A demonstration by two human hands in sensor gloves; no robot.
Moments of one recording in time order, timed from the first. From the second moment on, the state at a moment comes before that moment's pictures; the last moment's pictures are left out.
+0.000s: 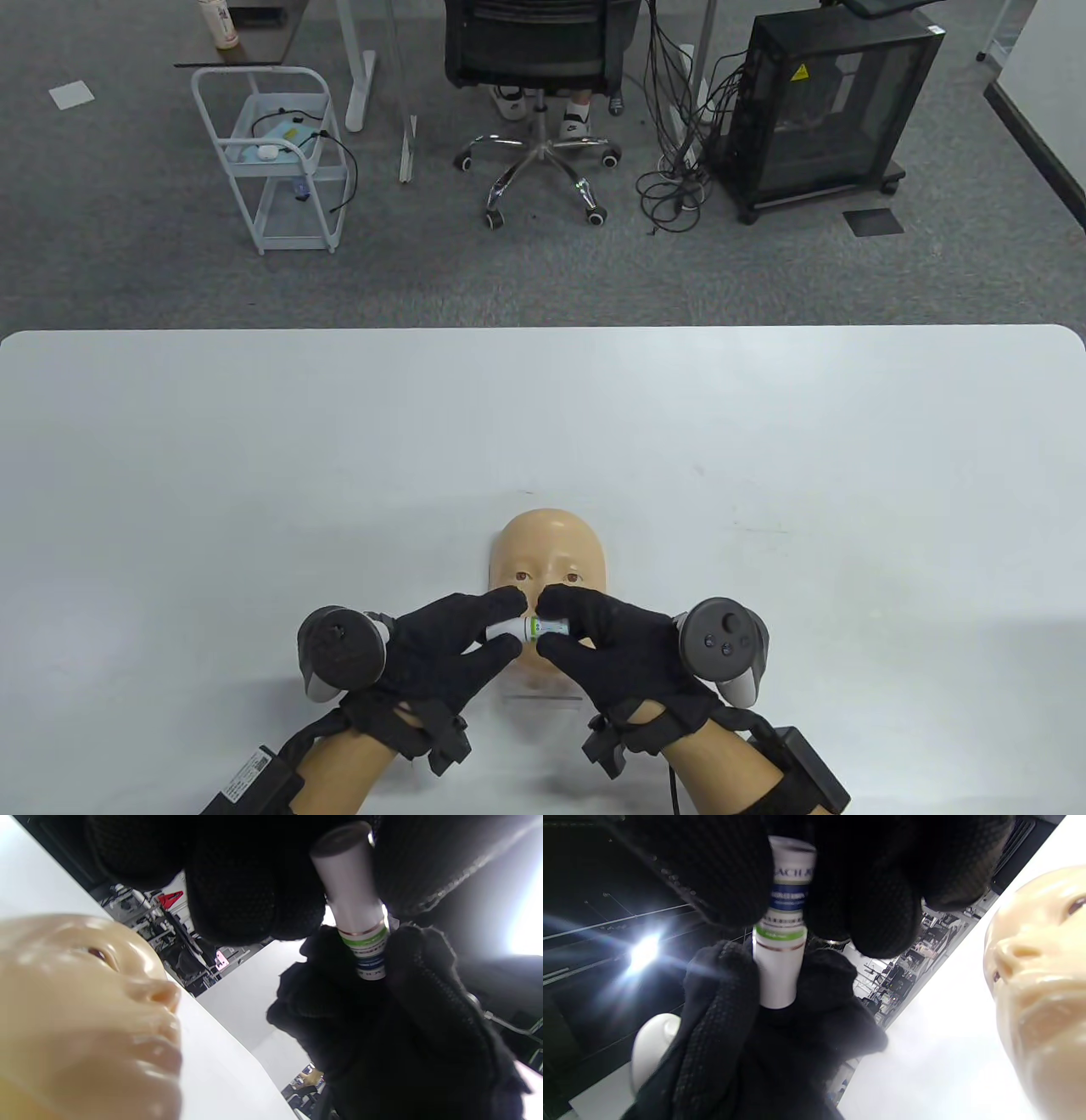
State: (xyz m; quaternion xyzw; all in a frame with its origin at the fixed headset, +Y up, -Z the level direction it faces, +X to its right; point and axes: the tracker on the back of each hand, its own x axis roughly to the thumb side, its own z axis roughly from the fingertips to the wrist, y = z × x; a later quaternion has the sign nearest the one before) left_hand -0.173 -0.714 -0.254 0.05 -0.34 0.51 0.79; right_hand 0.093 -0.704 -0.249 0.24 -0.04 0.78 0.57
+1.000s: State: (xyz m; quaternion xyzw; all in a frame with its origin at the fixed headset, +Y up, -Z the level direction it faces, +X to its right) left_hand -0.225 -0.726 -0.274 0.05 -0.21 0.66 0.72; right_hand 0.171 -0.729 -0.300 0.01 0.04 0.98 0.19
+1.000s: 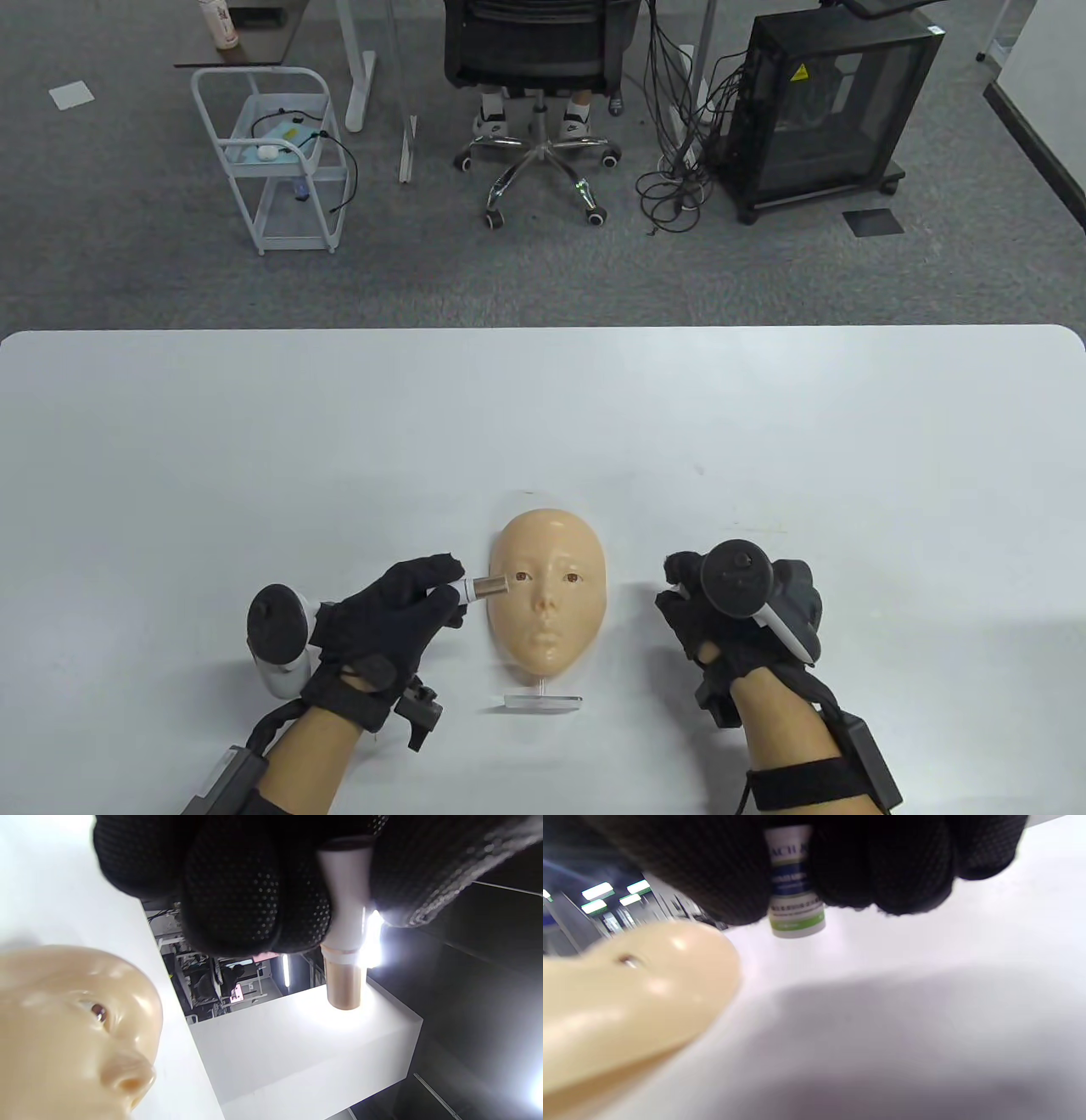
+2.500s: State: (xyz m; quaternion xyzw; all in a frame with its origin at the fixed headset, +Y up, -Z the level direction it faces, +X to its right) left_hand -0.189 -0.757 -0.269 -0.15 -0.14 0.72 0.66; right_hand 0.077 -0.698 -0.246 0.38 -0.12 0.83 0.38
